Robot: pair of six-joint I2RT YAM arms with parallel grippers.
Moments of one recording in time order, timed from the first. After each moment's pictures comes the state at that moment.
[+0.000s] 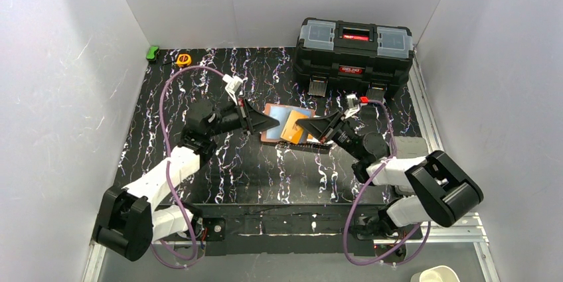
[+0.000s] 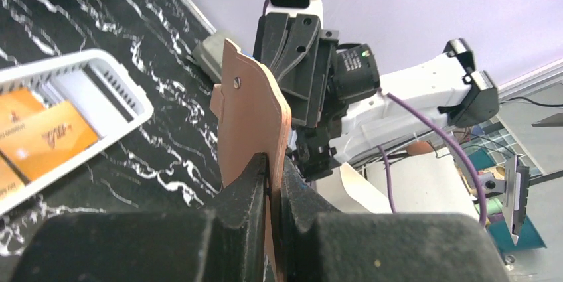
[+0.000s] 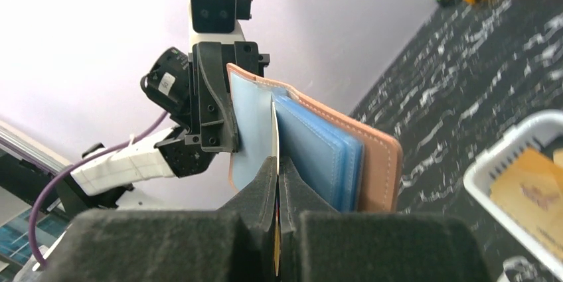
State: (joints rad) left arm -0.42 1.14 0.61 0.57 0.86 -0.90; right arm 0.61 1.40 0.30 1.47 -0.39 1.12
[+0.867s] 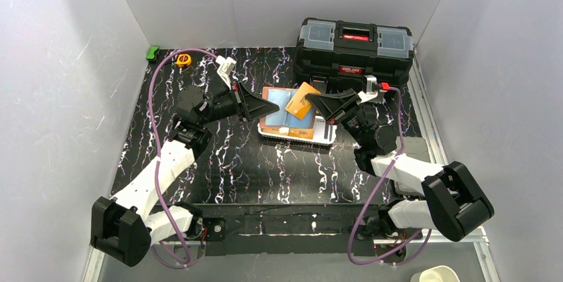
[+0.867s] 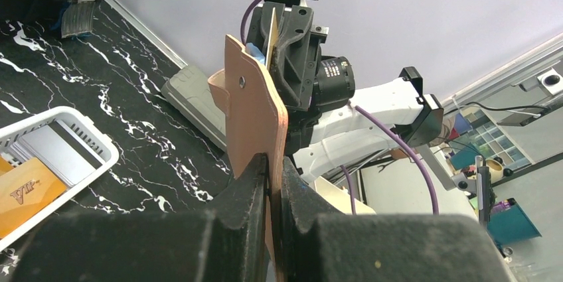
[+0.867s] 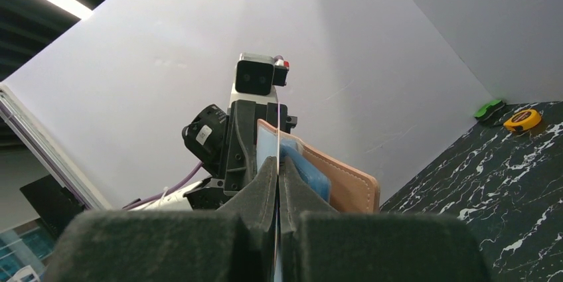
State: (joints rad) left arm -0.42 1.10 0.84 0.45 0.87 -0.95; right arm 0.56 1.27 0.48 1.47 -0.31 1.14
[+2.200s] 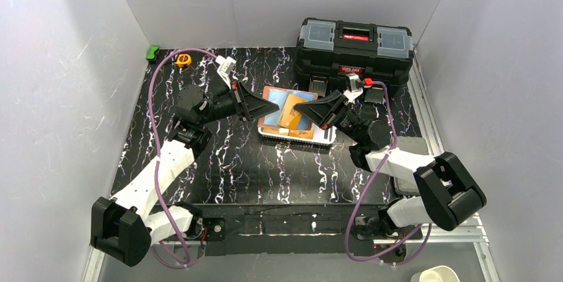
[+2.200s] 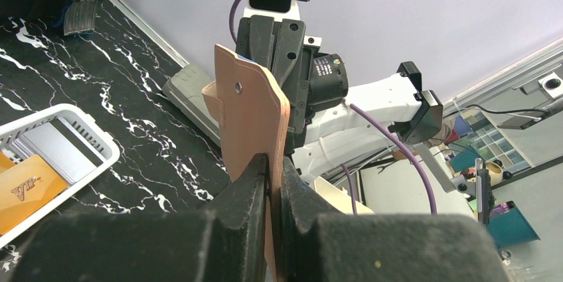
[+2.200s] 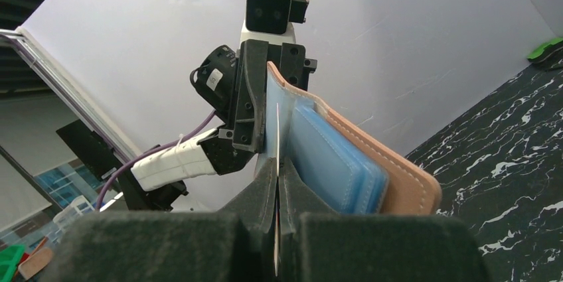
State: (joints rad) left arm -0.41 1.10 0.85 0.43 0.86 -0.95; right arm 0.59 1.36 0.52 1.48 -0.49 1.19
